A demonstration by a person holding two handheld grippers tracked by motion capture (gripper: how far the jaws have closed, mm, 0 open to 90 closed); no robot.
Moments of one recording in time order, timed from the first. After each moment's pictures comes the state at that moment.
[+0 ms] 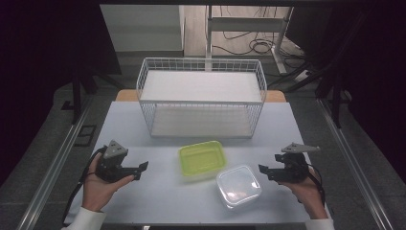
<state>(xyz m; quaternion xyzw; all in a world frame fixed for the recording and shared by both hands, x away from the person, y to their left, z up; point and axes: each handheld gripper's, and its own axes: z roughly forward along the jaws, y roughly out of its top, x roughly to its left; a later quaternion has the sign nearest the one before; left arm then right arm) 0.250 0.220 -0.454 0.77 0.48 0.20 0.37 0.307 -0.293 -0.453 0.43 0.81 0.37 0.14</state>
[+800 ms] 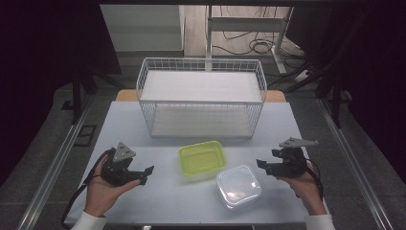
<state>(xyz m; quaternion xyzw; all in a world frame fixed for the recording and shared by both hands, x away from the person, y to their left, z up) 0.240 0.194 -0.439 0.80 0.45 0.20 0.34 0.315 -0.284 -0.440 0.42 0.81 0.38 0.14</state>
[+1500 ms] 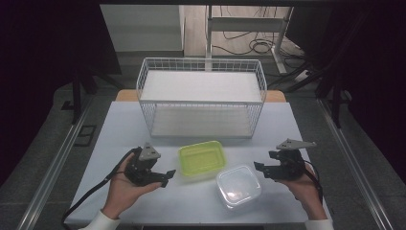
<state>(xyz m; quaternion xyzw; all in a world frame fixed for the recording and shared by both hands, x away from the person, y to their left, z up) 0.250 0.139 -0.437 0.84 0.40 0.15 0.34 0.304 -0.274 -0.432 0.41 0.82 0.38 0.14</state>
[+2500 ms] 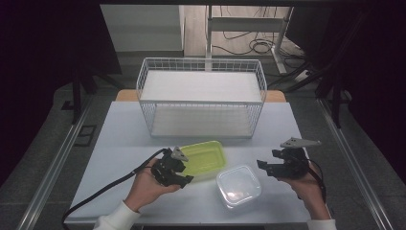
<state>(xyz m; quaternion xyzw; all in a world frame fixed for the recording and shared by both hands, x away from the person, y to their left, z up) 0.272 0.084 -0.456 0.89 0.35 0.06 0.29 0.305 -0.281 -0.427 0.42 0.81 0.38 0.14</state>
